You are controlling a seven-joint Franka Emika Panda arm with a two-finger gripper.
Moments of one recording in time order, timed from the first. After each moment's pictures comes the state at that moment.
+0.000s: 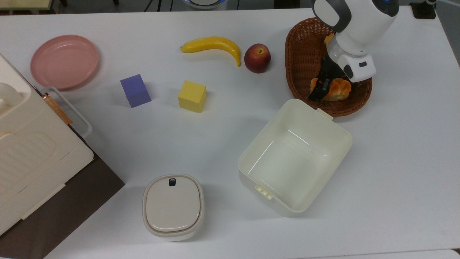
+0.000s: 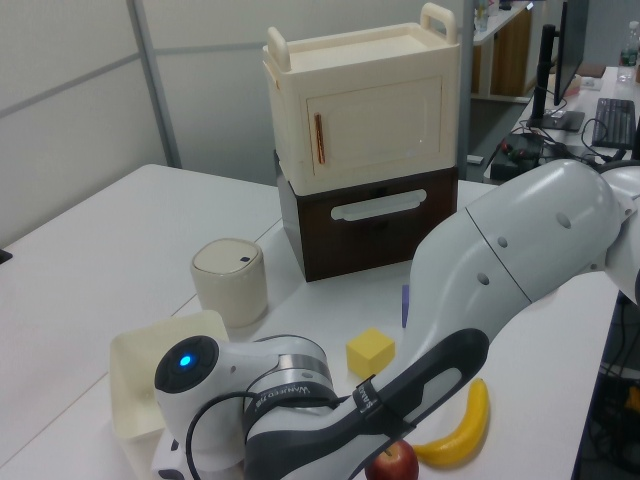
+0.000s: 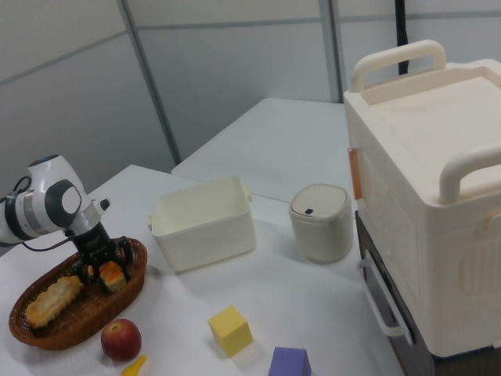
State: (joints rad) arm 0.51 0.49 0.12 -1.66 -0.21 2.06 -0.48
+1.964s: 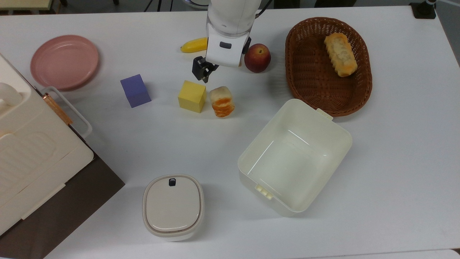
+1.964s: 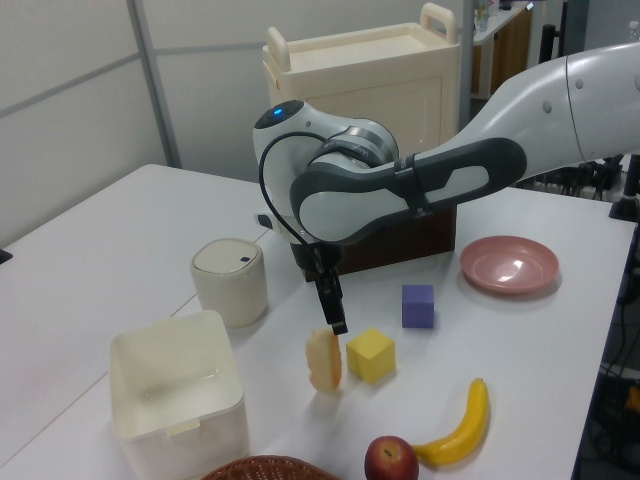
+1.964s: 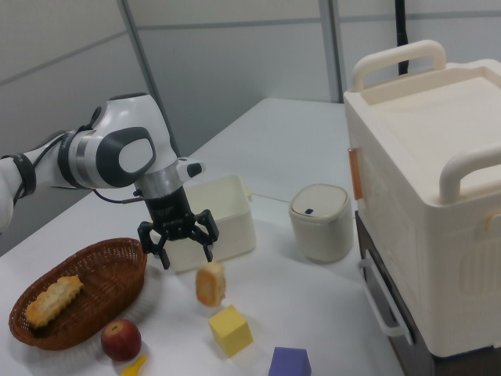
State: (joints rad) arm 0.04 0.23 0.14 -1.67 -0.16 1.78 -0.43
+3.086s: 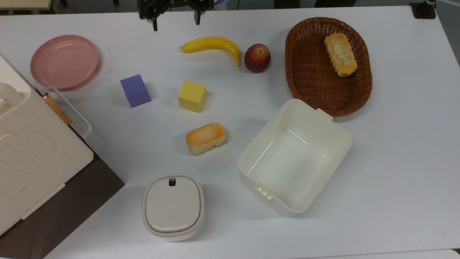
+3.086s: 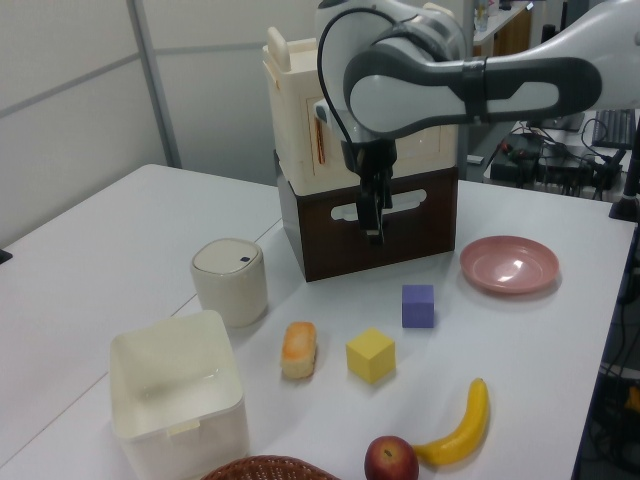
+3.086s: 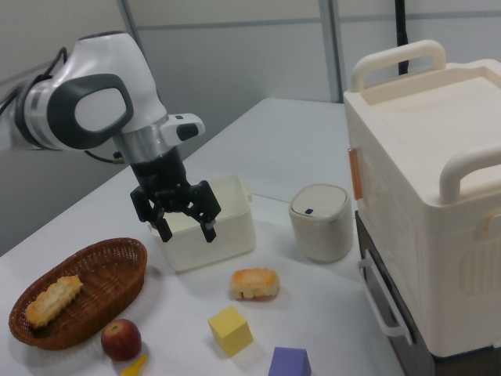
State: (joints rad) arm -0.10 0.03 0.14 -1.63 -0.16 1.62 -0.25
